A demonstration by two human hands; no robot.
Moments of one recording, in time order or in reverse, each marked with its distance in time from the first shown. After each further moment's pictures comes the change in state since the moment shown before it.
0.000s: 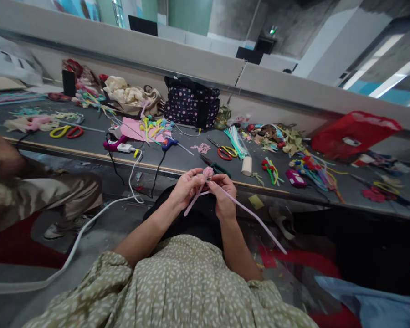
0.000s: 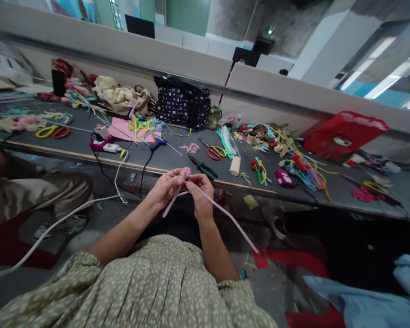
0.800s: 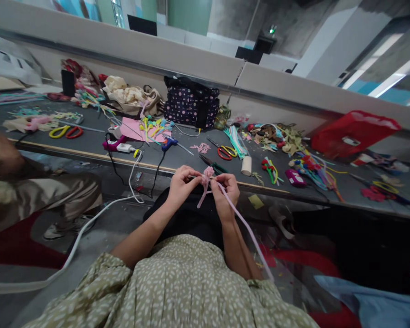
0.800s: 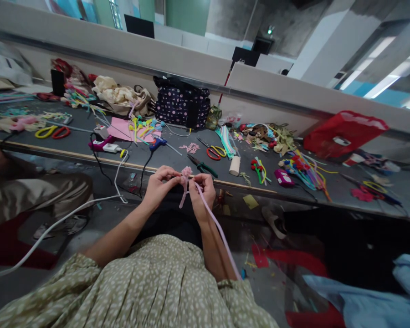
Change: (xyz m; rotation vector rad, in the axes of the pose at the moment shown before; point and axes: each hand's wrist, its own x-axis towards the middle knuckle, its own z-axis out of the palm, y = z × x) left_hand -0.005 0.009 -0.010 0.794 0.143 0.516; right_hand -0.002 -0.005 -0.003 -0.367 0.147 -0.240
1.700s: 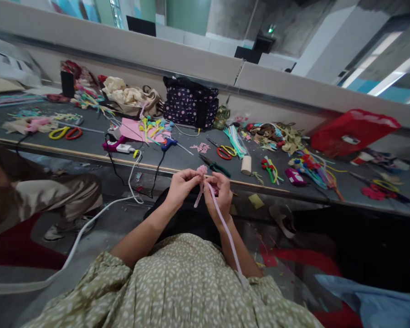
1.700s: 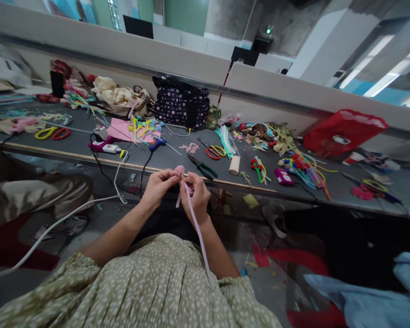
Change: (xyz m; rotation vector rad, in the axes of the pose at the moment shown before) left_hand 0.001 0.011 0.005 -0.274 -0.063 -0.197; right_hand -0.010 0.006 0.009 -0.203 -0.055 -0.352
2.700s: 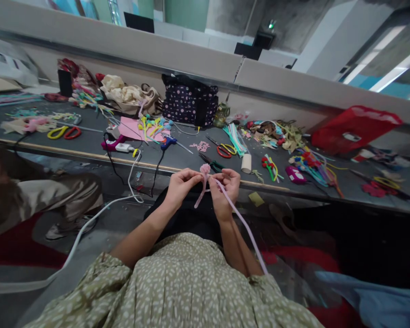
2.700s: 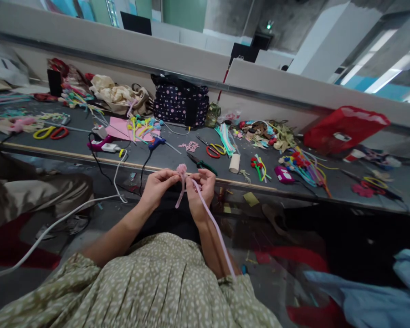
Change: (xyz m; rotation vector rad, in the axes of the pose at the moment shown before) left_hand -0.002 -0.008 -0.006 0.047 -0.024 0.078; right_hand 0.011 -0.011 -0.002 0.355 0.153 0.352
